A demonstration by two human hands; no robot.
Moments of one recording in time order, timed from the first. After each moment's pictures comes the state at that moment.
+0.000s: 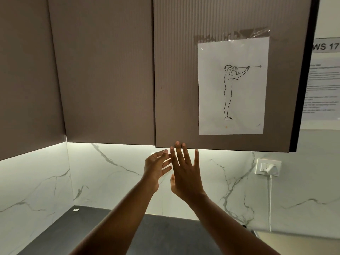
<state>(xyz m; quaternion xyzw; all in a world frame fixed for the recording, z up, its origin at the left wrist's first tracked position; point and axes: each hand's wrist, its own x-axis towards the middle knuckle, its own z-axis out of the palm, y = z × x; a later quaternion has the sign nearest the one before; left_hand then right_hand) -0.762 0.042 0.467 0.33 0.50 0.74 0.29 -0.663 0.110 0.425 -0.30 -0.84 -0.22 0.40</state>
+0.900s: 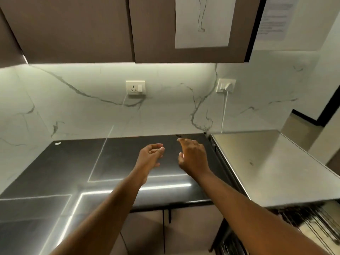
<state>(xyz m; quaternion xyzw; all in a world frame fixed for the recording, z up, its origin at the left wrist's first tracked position) -0.686 -0.142 0.292 0.39 0.62 0.54 0.41 -0.530 -0.056 0.259 -0.46 -0.84 -0.04 0.28</state>
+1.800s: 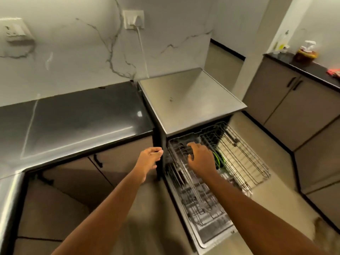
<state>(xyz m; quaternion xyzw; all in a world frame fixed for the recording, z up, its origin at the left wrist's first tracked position) -0.329 -0.222 0.135 0.40 0.63 0.34 0.57 -0.112 -0.213 0.112 -0.65 -0.73 0.09 0.17</state>
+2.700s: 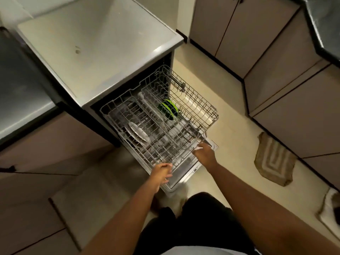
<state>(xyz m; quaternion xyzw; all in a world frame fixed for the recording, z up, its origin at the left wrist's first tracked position) -0.067 -0.286 -0.042 0.32 0.63 0.04 0.71 0.139 -0.294 -0.062 -0.84 -0.26 0.42 0.20</state>
